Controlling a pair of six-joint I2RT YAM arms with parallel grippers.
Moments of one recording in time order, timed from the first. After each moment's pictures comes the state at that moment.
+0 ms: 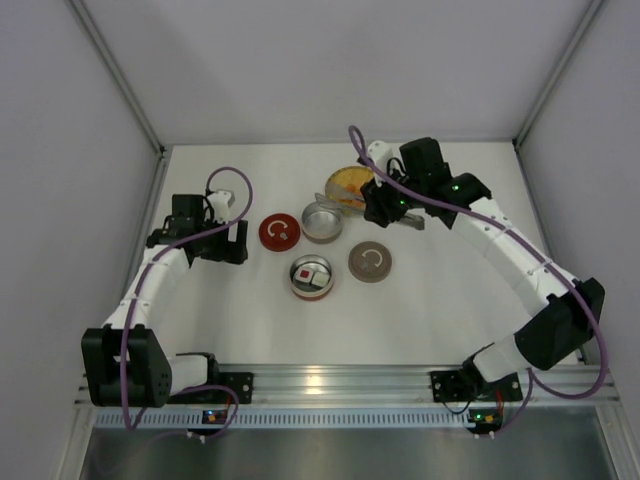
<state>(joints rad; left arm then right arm) -0.02 1.25 0.93 -0.61 0.23 0.13 0.57 1.47 1.46 -0.72 -0.30 -0.24</state>
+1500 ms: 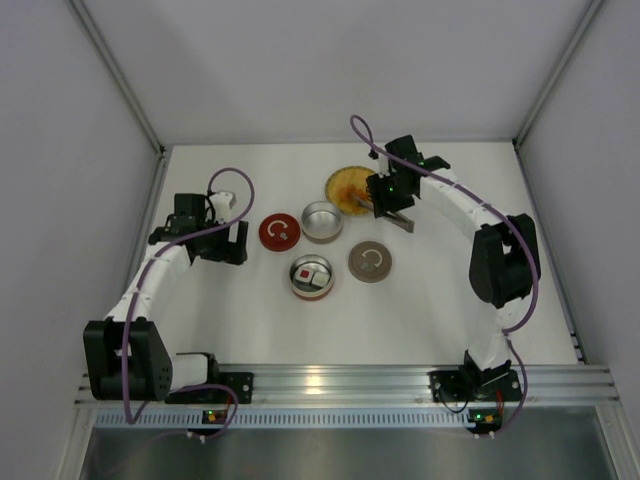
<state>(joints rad) -0.02 1.29 0.94 -0.61 0.21 0.15 0.39 1.91 1.62 -0.73 -0.09 0.01</state>
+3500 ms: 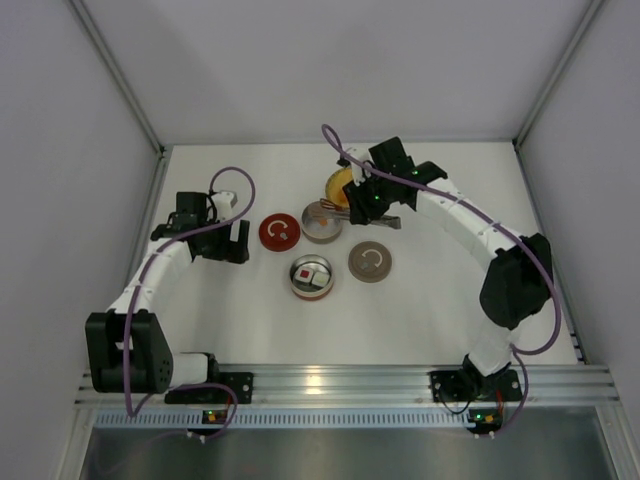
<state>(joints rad) -0.02 1.32 0.95 -0.60 0.23 0.14 0.54 1.74 1.59 -0.73 -0.29 -0.16</state>
